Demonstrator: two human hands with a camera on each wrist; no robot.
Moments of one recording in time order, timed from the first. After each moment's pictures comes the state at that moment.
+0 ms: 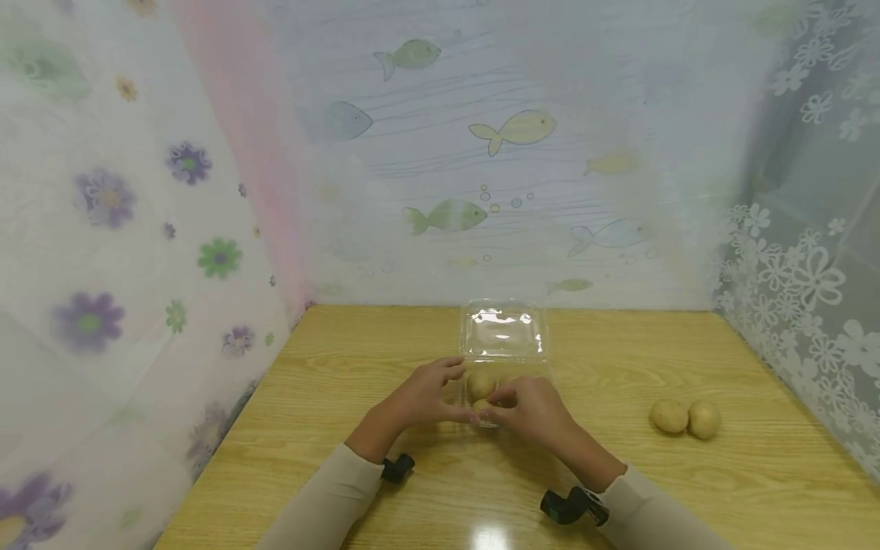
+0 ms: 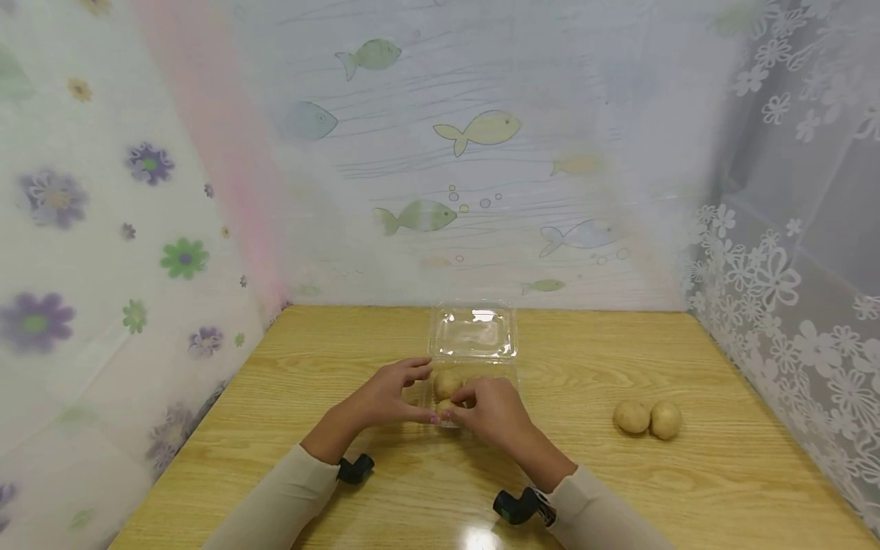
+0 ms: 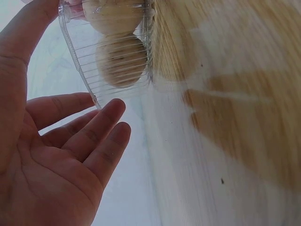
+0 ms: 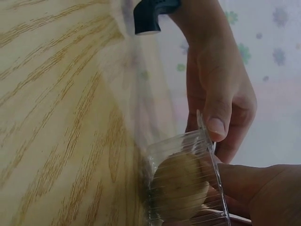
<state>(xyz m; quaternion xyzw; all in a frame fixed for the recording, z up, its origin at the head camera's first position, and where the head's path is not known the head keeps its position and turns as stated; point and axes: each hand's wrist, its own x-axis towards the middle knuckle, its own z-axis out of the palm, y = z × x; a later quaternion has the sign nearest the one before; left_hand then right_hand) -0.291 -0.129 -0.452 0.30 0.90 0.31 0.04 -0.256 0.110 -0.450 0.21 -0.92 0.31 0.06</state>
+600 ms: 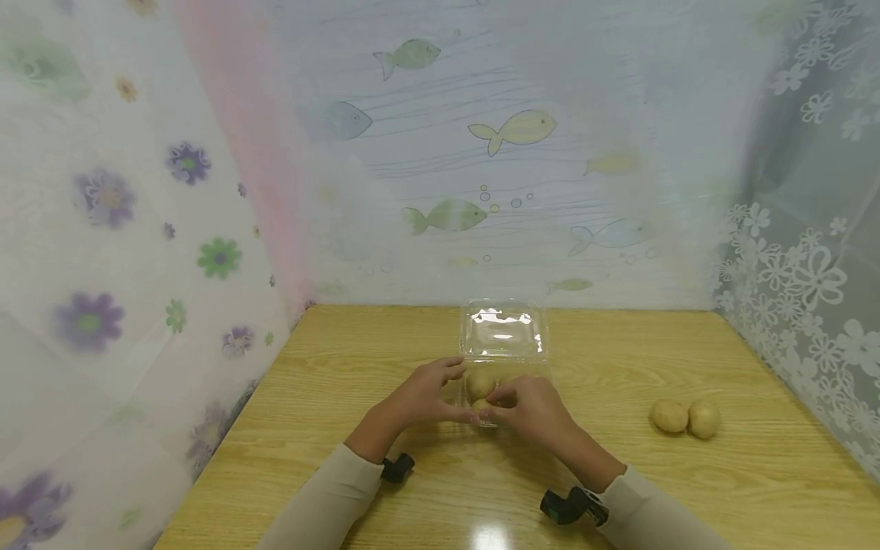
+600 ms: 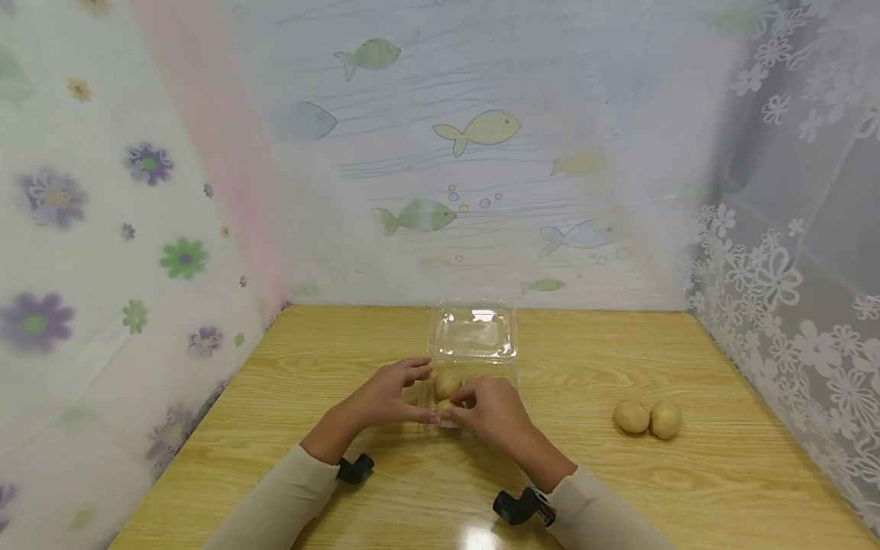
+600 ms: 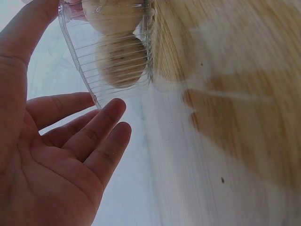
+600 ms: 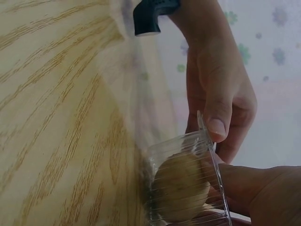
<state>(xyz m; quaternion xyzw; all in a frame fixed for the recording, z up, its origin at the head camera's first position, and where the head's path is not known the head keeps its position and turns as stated) -0.288 -0.129 -0.449 0.29 0.90 0.31 0.05 -0.254 0.110 -0.449 0.21 -0.92 0.33 0.06</state>
